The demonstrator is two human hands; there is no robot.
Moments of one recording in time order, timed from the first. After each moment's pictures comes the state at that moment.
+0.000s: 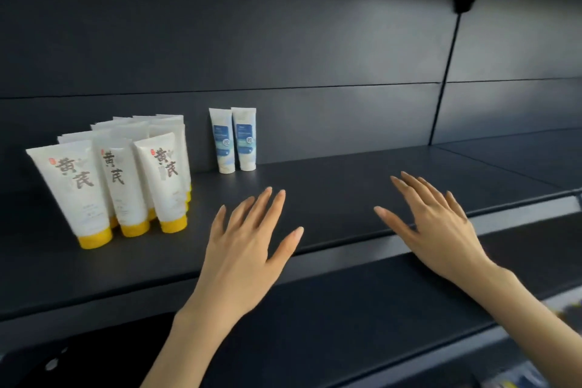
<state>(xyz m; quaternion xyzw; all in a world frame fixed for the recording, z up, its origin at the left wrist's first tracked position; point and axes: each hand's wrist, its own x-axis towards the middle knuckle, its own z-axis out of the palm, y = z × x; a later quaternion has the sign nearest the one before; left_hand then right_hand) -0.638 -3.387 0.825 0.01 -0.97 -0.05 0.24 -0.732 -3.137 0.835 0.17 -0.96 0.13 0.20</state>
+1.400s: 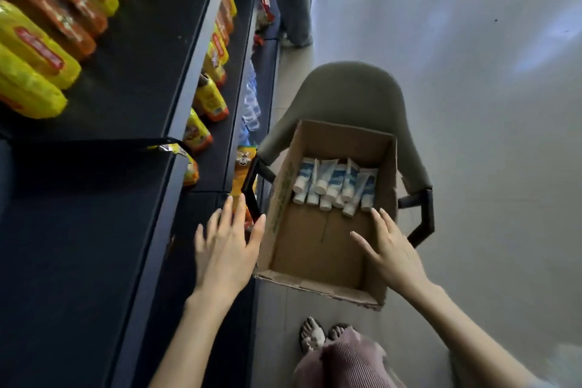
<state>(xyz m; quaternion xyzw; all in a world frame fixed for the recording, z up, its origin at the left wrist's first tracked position) -0.741 -2.973 0.542 -0.38 -0.91 -0.03 -0.15 -0.525 -2.828 0.466 -0.50 -0.81 0.30 -0.05</state>
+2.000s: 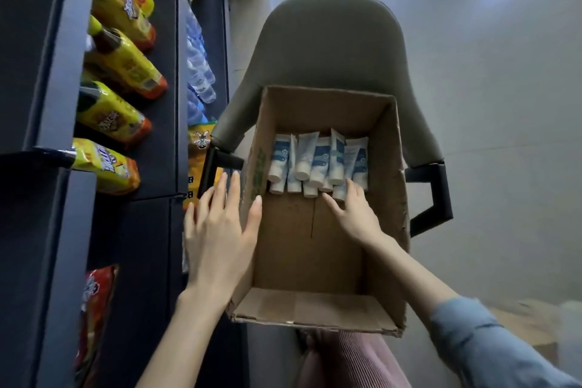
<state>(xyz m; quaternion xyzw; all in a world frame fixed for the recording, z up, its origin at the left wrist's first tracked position) -0.779 -2.889 0.447 -0.46 -0.87 -0.05 -0.15 -0.607 -2.764 0.330 -0.58 -0.71 0.40 -0.03</state>
